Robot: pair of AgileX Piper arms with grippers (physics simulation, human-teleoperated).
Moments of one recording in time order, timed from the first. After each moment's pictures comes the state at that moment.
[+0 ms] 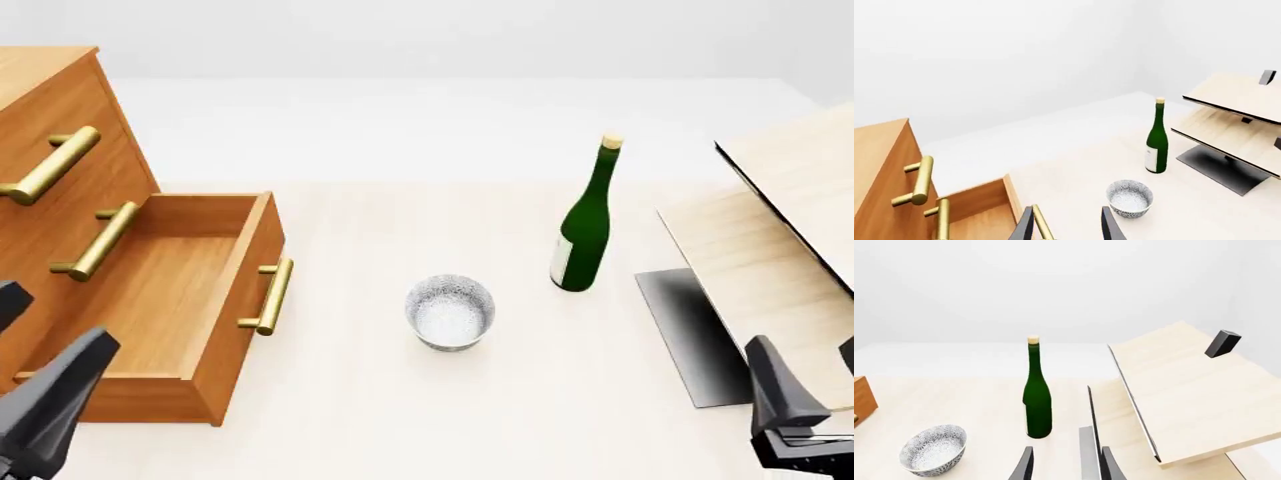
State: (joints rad) left arm -0.44 0.08 -0.32 0.21 0.09; right arm 0.00 0.07 0.00 -0.07 -0.01
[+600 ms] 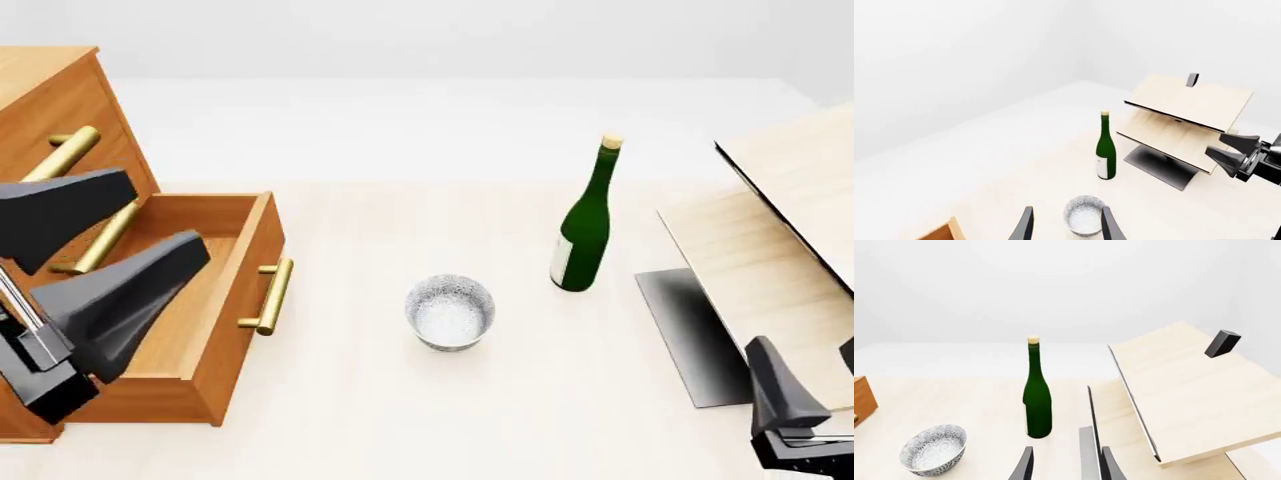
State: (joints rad) left arm -0.69 0.49 -0.61 0.17 0.10; right arm 0.00 0.07 0.00 -0.06 -0.01
